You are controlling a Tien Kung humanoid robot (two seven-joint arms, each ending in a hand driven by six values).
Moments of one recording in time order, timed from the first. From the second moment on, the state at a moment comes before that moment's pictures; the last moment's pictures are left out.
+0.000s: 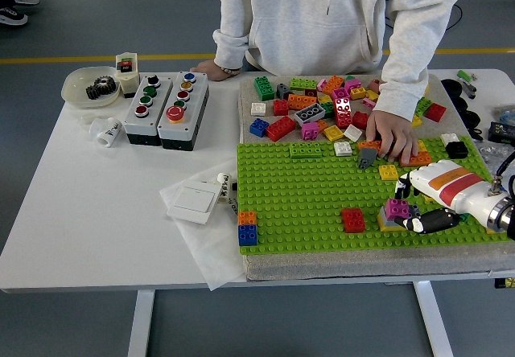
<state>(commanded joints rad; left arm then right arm) -0.09 0.05 -1.44 -0.18 1.61 0.15 0.23 0.58 -0.82 0.51 1.51 -1.87 -0.10 -0.04</state>
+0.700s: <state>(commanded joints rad) -0.09 0.05 -1.44 -0.18 1.62 0.15 0.23 0.58 -0.82 0.52 1.51 -1.89 -0.10 -0.04</state>
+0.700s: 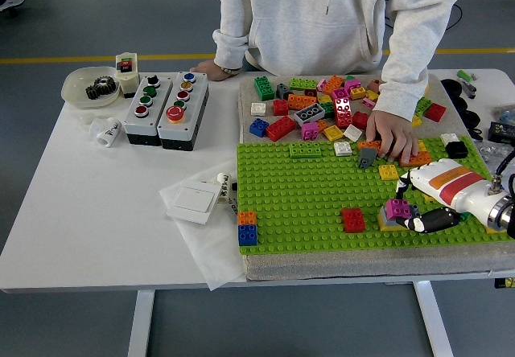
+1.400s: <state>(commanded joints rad) -0.09 0.05 -1.45 -0.18 1.63 0.15 0.23 0.56 -0.84 0.56 1.55 -1.90 -0.09 -0.06</state>
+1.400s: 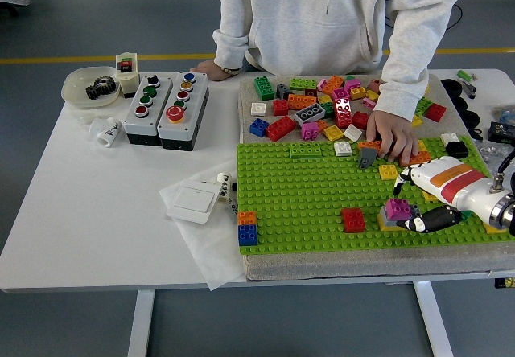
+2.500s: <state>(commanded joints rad) -0.09 0.05 -1.45 -0.18 1.64 0.14 0.23 0.26 -0.88 0.81 1.78 -1.62 -0.26 -0.11</state>
